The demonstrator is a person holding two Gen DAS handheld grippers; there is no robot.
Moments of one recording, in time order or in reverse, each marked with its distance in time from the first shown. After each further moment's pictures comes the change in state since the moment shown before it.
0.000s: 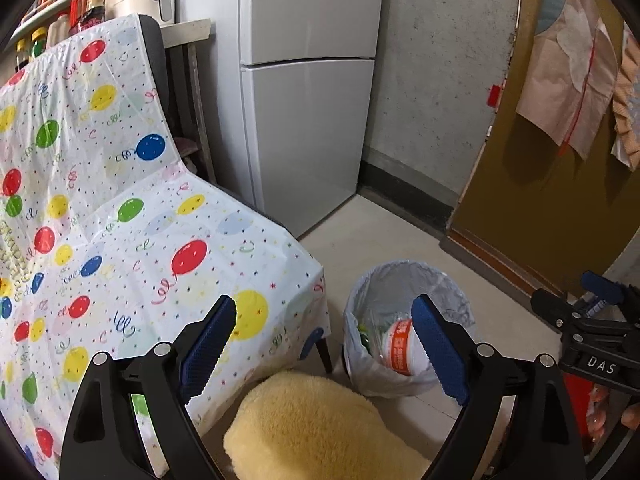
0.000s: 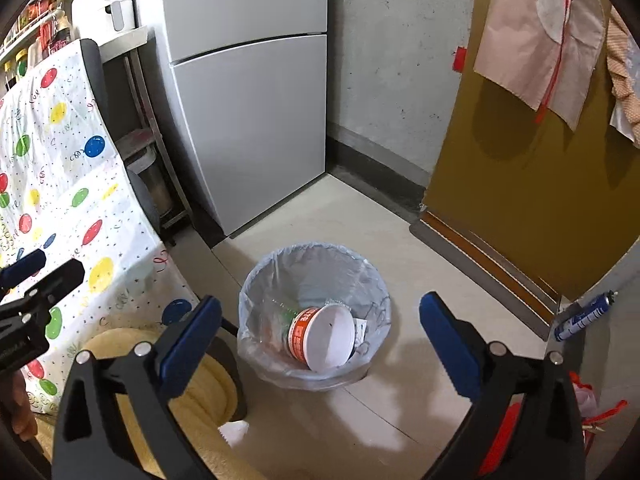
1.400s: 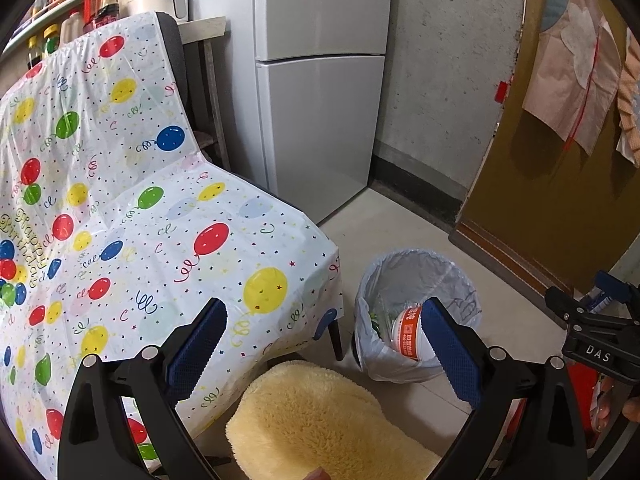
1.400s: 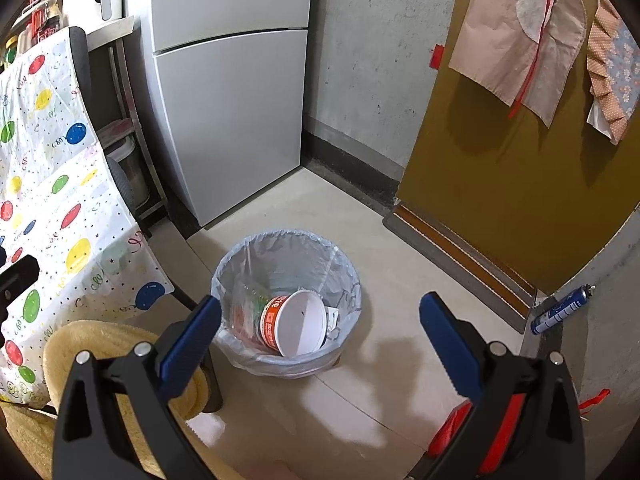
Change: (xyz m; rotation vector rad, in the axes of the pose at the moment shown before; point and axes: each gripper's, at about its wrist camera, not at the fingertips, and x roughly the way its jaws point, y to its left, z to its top) left arm -0.016 0.006 -0.011 -0.002 0.016 0.049; right arm -0.005 -0.012 -0.017 -0.016 0.012 -0.095
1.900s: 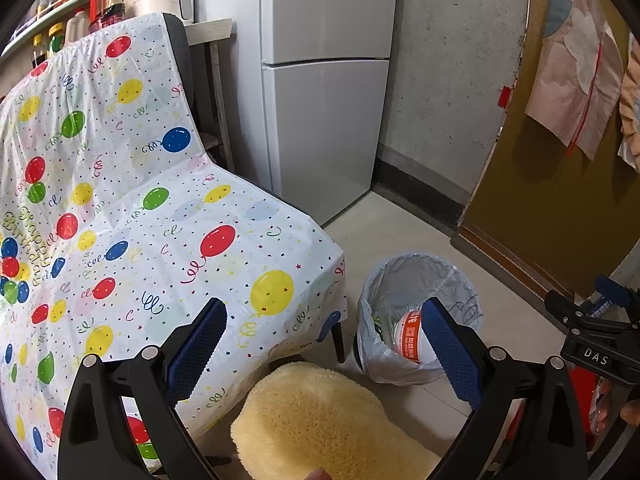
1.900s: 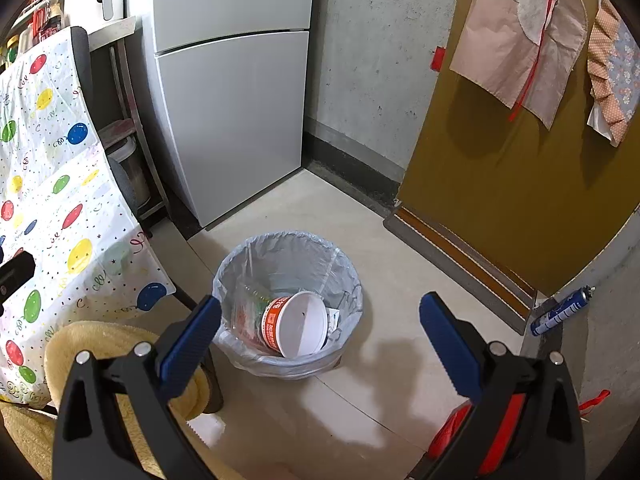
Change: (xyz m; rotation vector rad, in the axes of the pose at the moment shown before) left arm -0.003 0.004 0.000 -0.012 -0.008 0.007; right arm -0.001 0.002 0.001 -0.003 -0.002 0.000
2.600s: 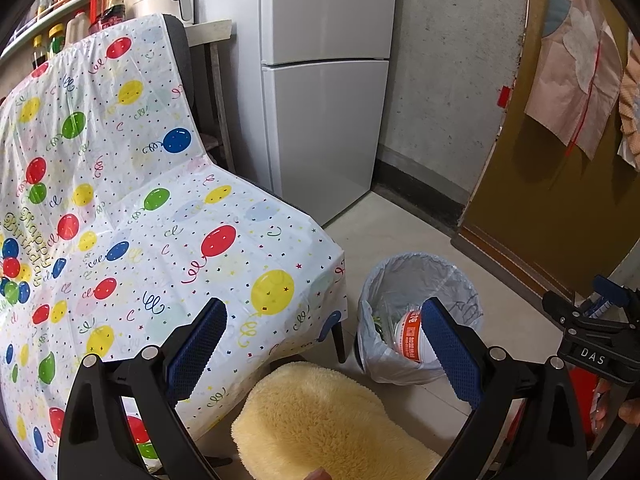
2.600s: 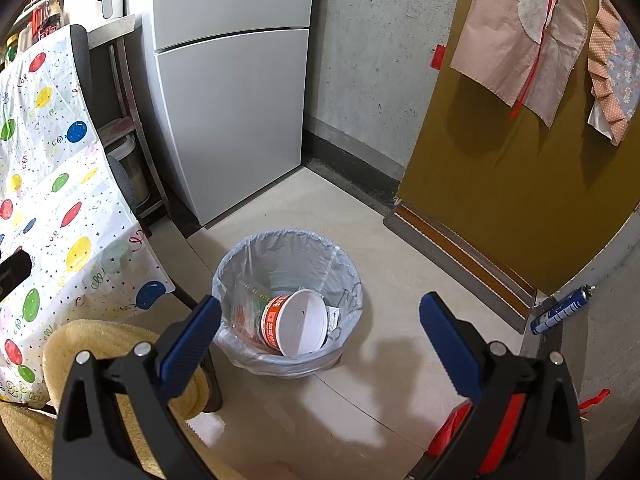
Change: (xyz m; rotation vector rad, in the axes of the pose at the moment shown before) left arm -0.002 0.001 -0.002 0.003 -0.003 0.000; right arm 0.001 0.002 -0.001 0.002 0.004 -0.004
